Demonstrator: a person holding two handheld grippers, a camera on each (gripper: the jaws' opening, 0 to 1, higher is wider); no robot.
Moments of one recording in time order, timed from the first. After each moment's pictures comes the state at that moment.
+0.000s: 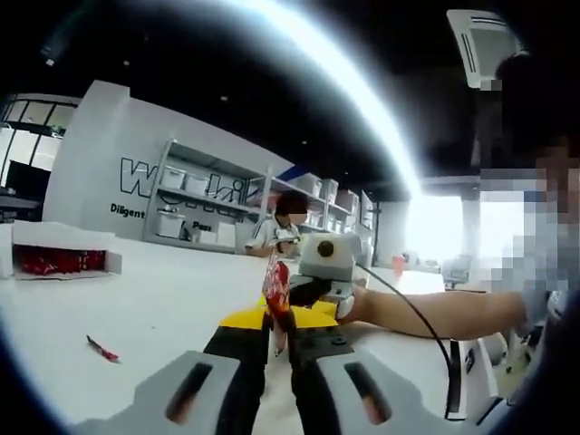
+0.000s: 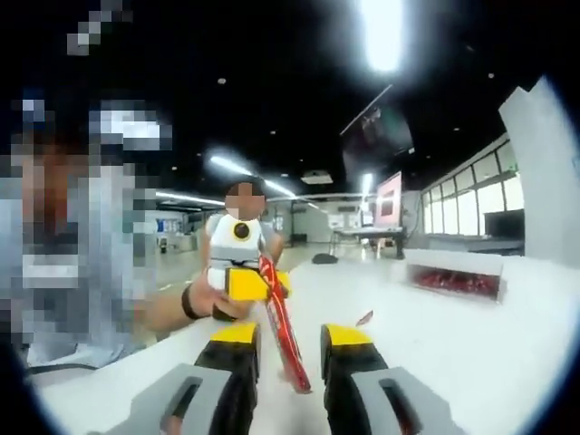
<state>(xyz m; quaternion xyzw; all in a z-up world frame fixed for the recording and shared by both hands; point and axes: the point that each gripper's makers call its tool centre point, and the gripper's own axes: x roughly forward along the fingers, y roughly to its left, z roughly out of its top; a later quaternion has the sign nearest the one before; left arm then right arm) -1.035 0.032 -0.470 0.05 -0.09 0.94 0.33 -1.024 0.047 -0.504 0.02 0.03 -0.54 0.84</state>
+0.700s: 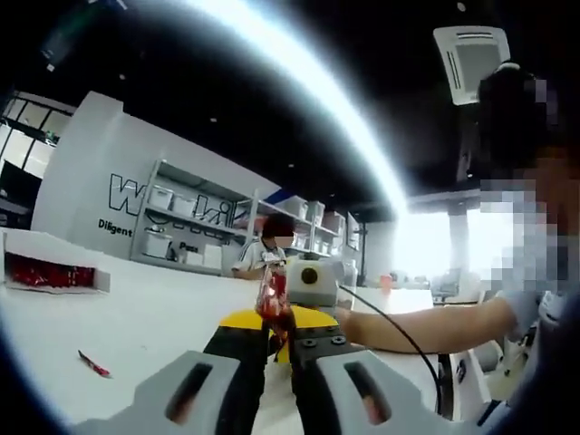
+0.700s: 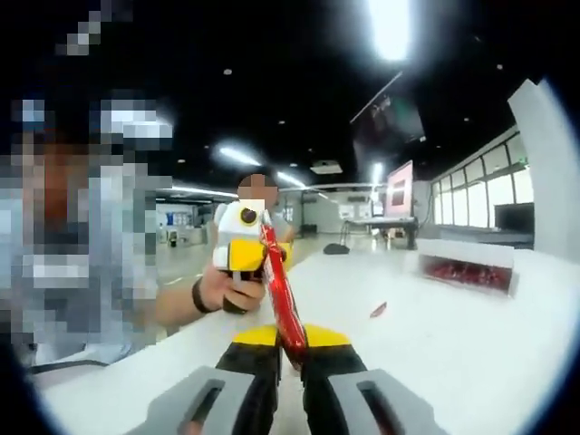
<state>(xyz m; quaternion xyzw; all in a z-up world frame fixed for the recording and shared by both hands) -1.025 0.035 -0.452 0.09 -0.10 0.93 0.35 -1.023 0.055 -0.501 0.02 0.01 -0.53 0.85</state>
